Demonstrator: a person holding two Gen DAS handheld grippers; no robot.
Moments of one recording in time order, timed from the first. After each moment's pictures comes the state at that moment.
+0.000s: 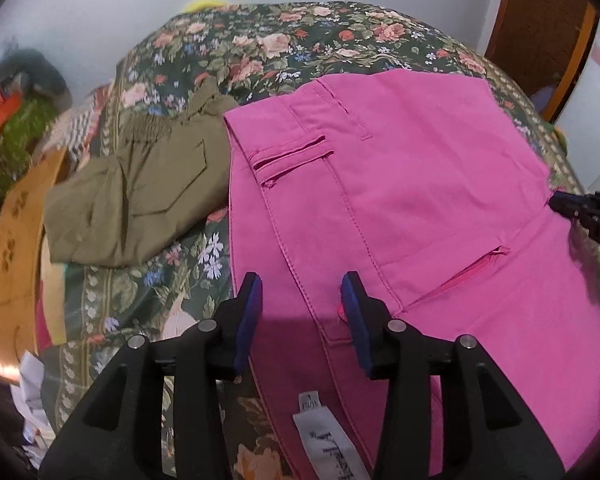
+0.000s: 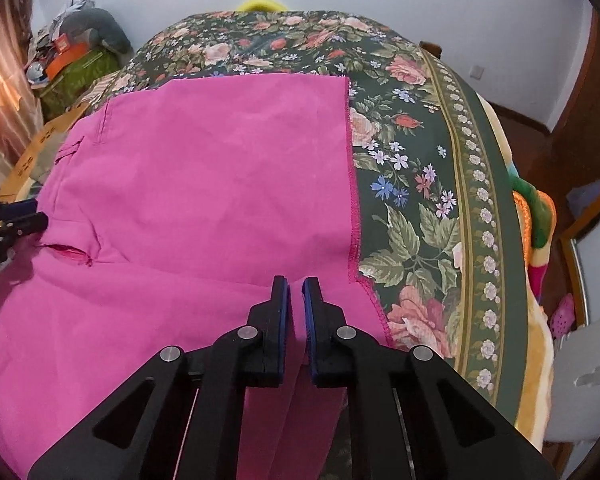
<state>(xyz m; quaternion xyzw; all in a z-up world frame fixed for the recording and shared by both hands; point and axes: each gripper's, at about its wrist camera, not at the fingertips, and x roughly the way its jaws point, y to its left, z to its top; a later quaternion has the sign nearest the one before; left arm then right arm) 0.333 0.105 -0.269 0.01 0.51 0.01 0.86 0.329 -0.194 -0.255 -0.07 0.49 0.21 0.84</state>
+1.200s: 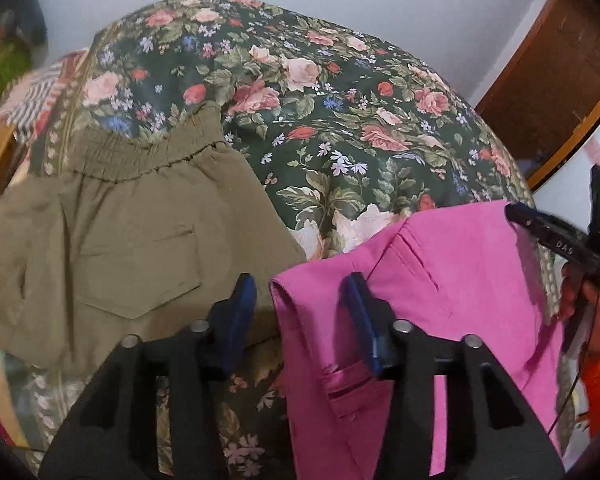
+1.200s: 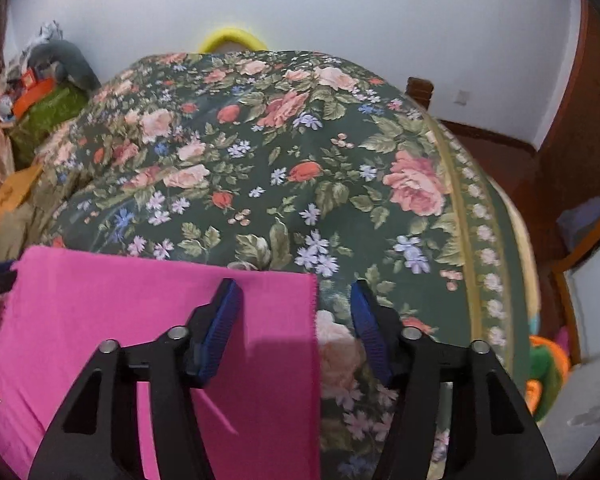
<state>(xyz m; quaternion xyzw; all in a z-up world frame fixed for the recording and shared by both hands) 0.449 0.176 -0.285 -0.13 0.48 -0.05 0.86 0.463 -0.165 -0.253 -0.04 0.45 0.19 0.87</state>
